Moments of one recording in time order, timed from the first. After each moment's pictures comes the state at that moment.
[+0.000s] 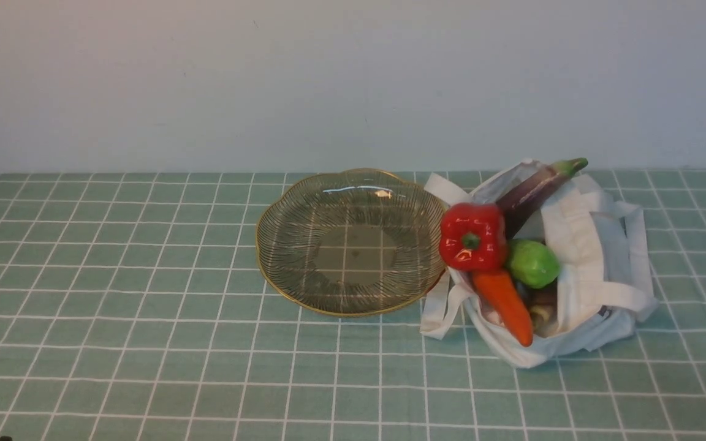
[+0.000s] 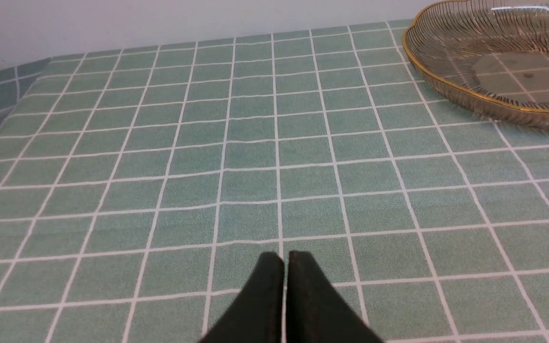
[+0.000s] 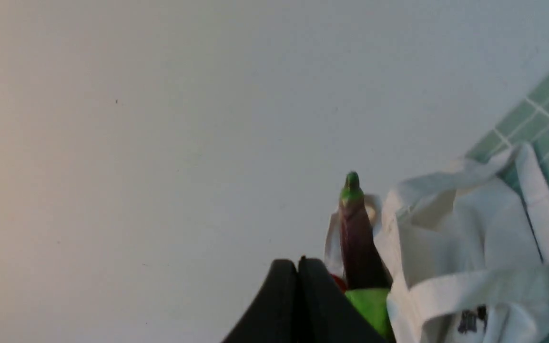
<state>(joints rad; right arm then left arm) 0.09 -0.01 -0.03 0.81 0.09 0.03 -0.04 -0.01 0.03 -0.03 0.38 0.06</state>
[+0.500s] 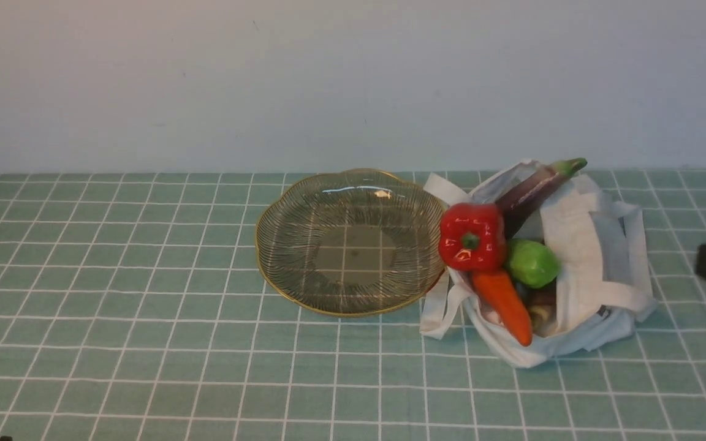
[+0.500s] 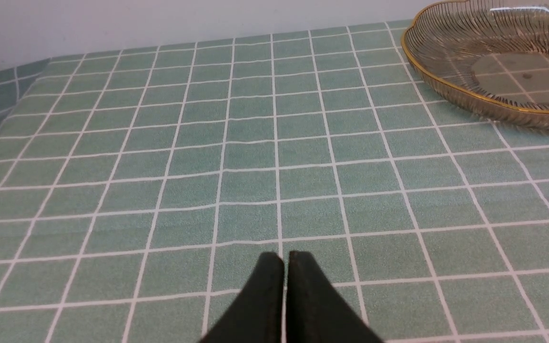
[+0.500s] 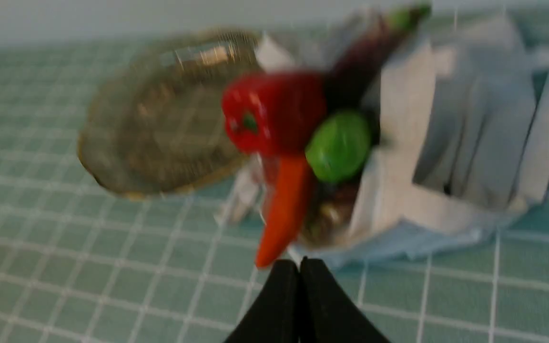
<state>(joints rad) 0.10 0.96 -0.82 0.42 0.87 -0.19 -0.04 -0.01 0.03 -0.03 0.38 0.06</state>
